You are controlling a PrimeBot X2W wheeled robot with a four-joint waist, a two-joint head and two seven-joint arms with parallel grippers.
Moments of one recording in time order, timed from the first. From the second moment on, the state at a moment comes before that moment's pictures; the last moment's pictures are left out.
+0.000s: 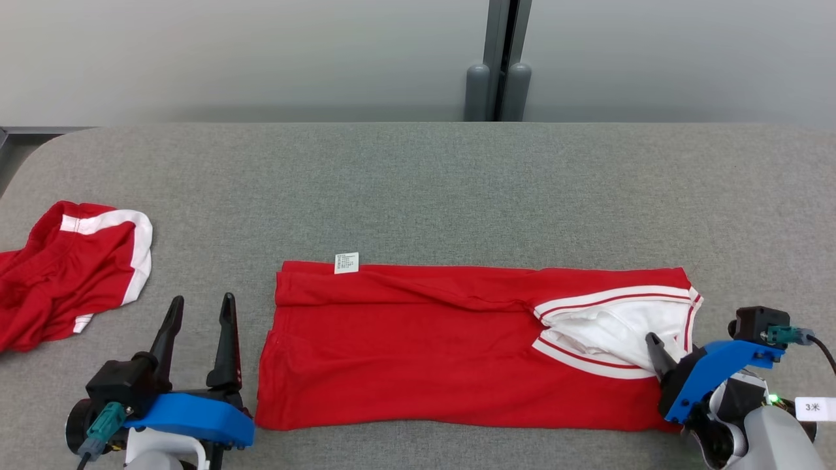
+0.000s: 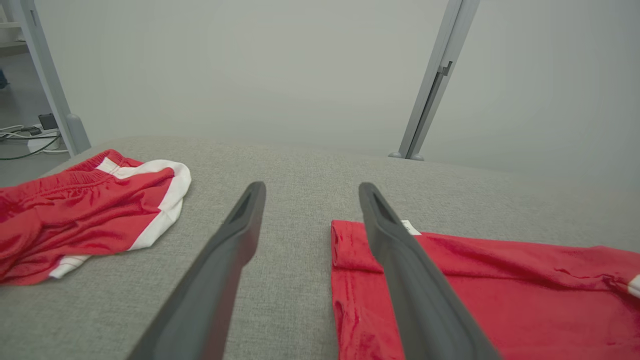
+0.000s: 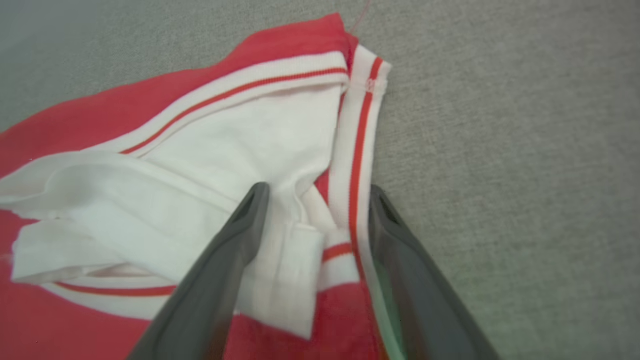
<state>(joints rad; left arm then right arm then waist) -0.12 0.23 -0.19 0.32 -0.41 -0.05 -0.26 -0.34 -0.05 -0.23 0.69 0.23 0.13 0.25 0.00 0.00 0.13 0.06</state>
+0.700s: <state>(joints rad) -0.12 0.22 -0.13 0.33 -0.35 -0.06 -0.26 -0.36 -0.08 -0.51 0.44 -0.04 0.13 0.29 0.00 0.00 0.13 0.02</state>
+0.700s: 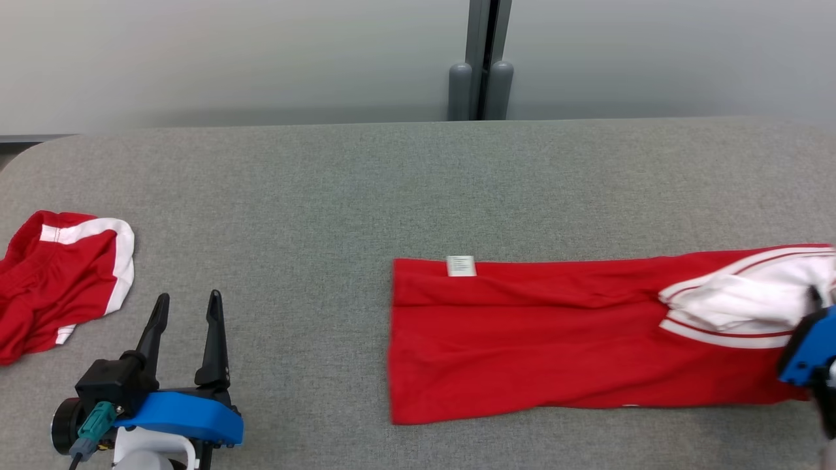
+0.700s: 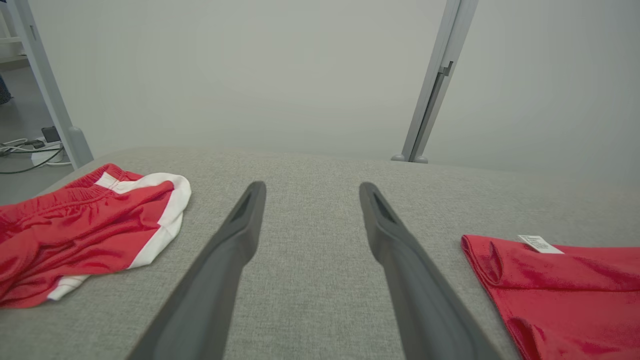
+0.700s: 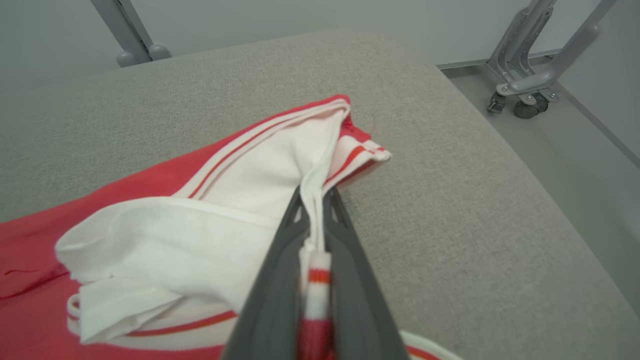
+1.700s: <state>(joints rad) -0.13 0.19 -0.14 0.36 -0.34 -0.10 -0.26 -0.36 -0.05 0.24 0.32 0.04 0.13 0.46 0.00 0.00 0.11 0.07</state>
